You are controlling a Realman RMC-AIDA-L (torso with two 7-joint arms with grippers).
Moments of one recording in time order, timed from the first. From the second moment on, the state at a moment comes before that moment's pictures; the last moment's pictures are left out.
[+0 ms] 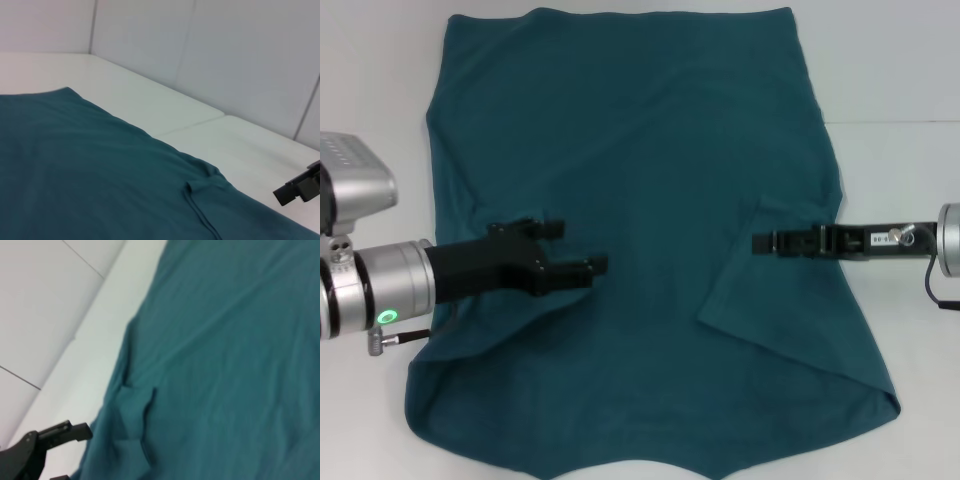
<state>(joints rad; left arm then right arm) -0.52 -2.16 0.79 0.73 1.94 1.26 -1.49 0.67 2.01 -0.80 -0.58 -2.08 -1.28 2.19</state>
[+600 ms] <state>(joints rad) -0.39 -2.17 0.66 0.85 1.95 1.36 -1.58 0.66 2.03 -0.79 -0.57 -1.97 -1.20 2.08</state>
